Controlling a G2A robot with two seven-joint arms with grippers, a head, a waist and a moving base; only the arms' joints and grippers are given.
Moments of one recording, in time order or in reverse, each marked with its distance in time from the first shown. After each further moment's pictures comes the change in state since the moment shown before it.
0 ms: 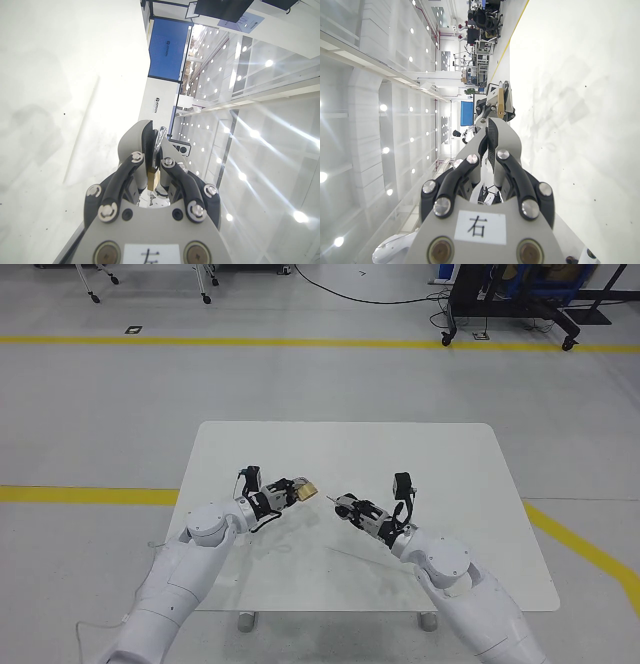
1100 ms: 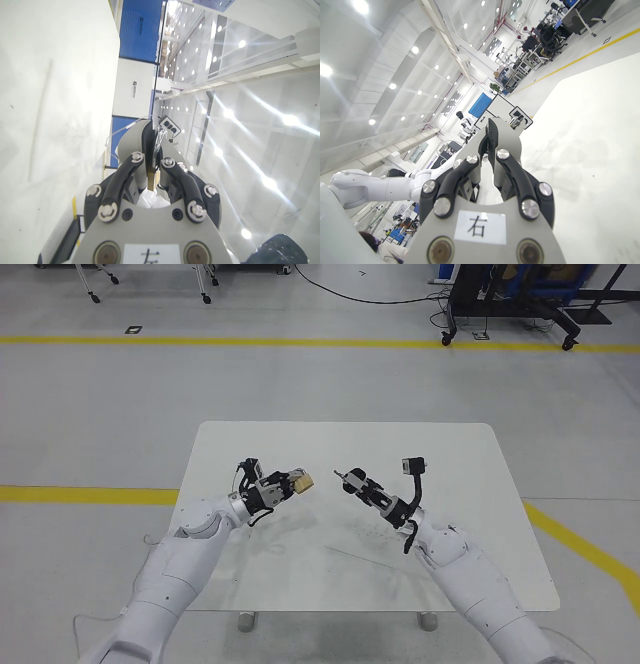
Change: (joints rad) left arm -0.052 -0.002 -0.002 0.091 -0.082 -0.173 -0.102; right arm 0.233 -0.039 -0.085 0.435 -0.178 -0.800 -0.075
